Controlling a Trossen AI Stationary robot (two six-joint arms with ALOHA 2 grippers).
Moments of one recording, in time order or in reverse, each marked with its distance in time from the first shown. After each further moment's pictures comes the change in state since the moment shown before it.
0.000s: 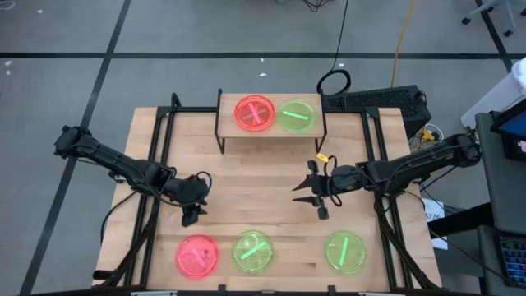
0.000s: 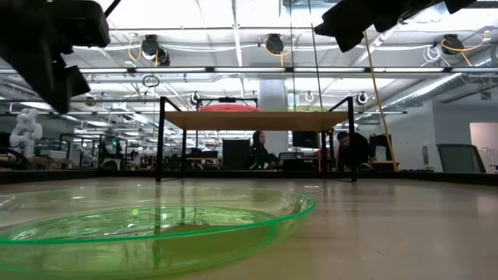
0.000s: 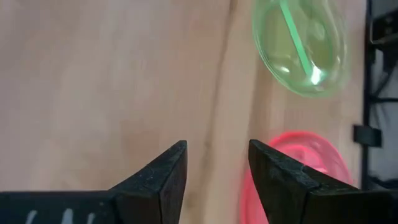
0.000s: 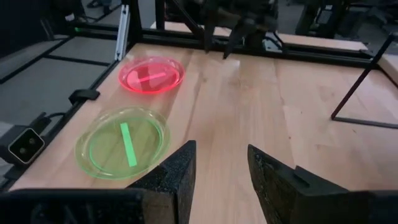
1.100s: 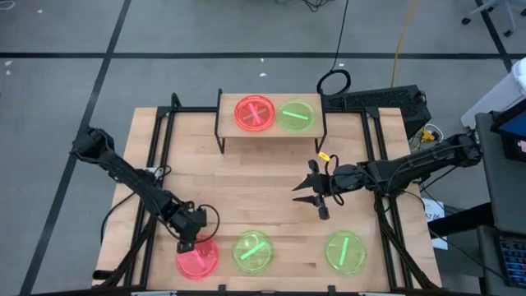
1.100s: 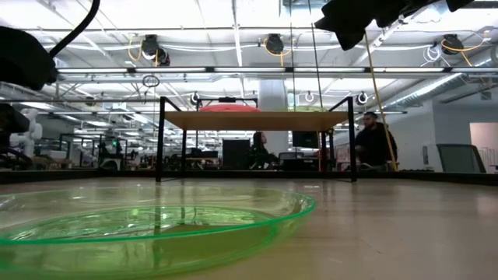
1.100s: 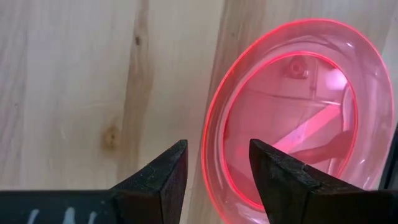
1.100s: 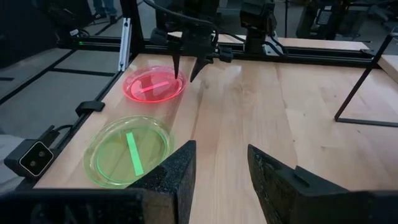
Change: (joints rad) left arm -0.300 0.336 -0.012 0.125 0.053 -0.246; right arm 0.000 -0.013 0.000 0.013 -0.005 0.046
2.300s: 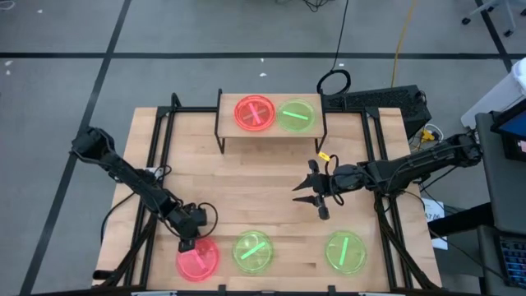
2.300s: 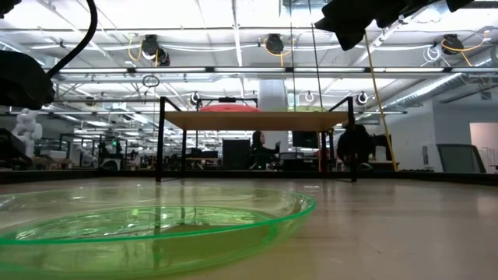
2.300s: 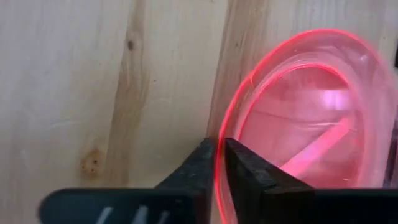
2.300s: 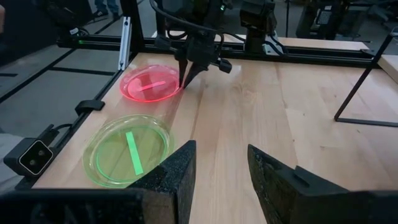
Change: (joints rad) left arm -0.014 -0.006 -0.162 0.289 -0.010 -0.043; right arm 0.000 0.000 0.000 -0.003 0.000 -0.004
